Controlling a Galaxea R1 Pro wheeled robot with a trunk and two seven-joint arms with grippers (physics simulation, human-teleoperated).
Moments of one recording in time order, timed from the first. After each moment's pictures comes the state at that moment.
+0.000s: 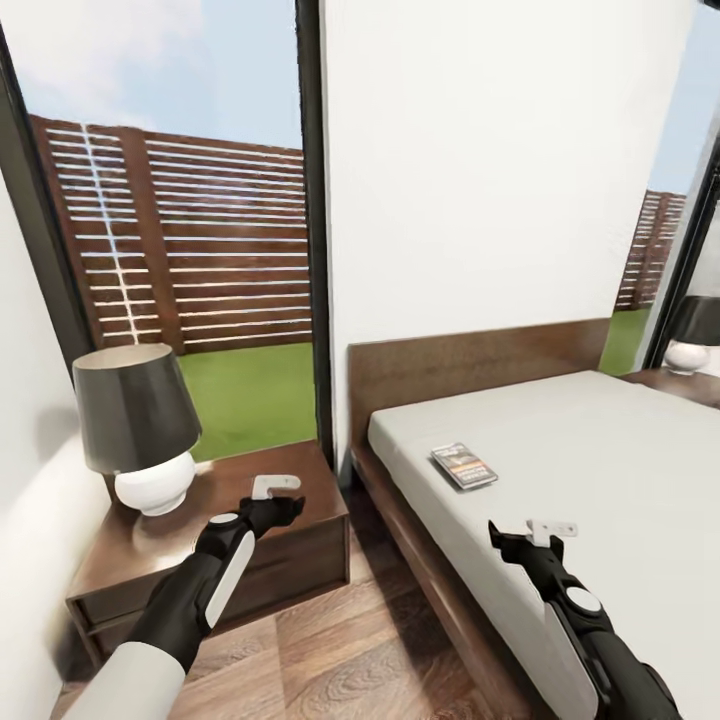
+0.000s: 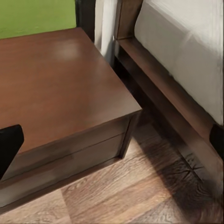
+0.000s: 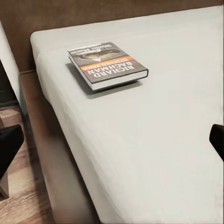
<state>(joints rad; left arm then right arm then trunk) -0.56 -0.02 -0.15 -1.03 0.19 0.50 0.05 -0.35 -0.13 -0.03 -1.03 -0.13 0.09 -0.01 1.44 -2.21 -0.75</state>
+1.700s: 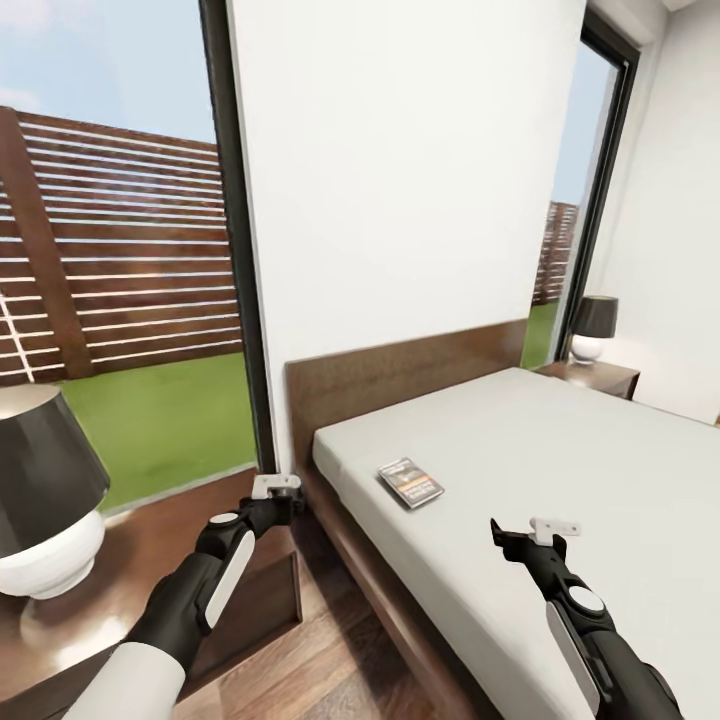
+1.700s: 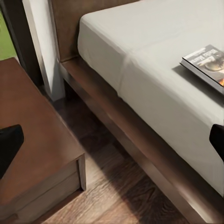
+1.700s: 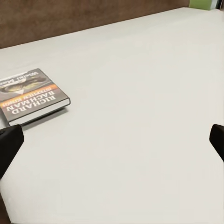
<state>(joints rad) -0.56 -0.02 -0.15 -1.04 0.19 0.50 0.05 -0.35 -0.13 -0.04 -1.04 -0.13 0.08 -0.01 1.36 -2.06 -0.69</state>
